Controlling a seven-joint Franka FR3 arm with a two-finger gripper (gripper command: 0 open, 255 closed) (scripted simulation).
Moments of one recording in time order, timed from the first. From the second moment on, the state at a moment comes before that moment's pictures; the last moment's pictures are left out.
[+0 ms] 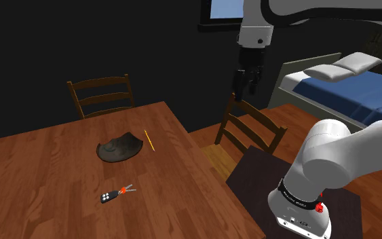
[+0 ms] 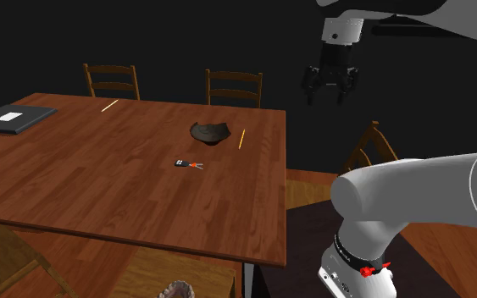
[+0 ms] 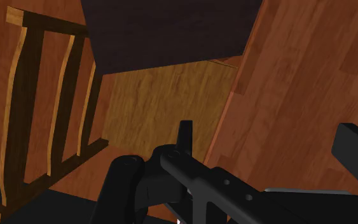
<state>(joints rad) 0.00 -0.82 -0.05 -2.41 0.04 1.49 0.11</state>
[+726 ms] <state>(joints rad) 0.10 -0.59 0.01 -2.45 0.07 1.79 0.02</state>
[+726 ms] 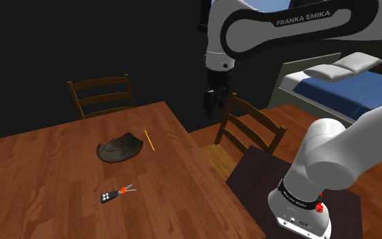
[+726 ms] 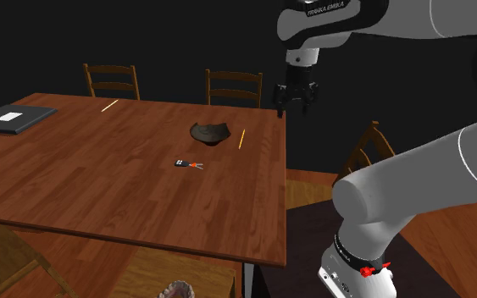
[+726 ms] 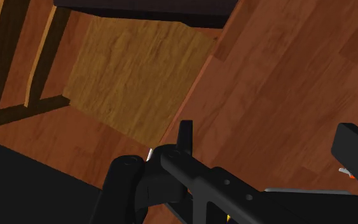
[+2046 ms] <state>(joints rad) 0.26 0.06 0.18 -2.20 0.02 2.28 -0.08</state>
